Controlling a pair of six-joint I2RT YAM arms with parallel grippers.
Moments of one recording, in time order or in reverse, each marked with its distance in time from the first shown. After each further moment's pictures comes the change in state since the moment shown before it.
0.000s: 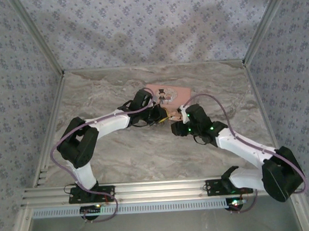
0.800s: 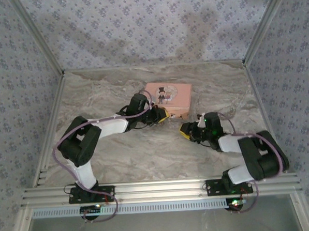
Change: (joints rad) left arm 0.033 0.011 -0.132 0.288 0.069 -0.040; right arm -0.336 0.159 -0.362 0.615 -0.481 0.661
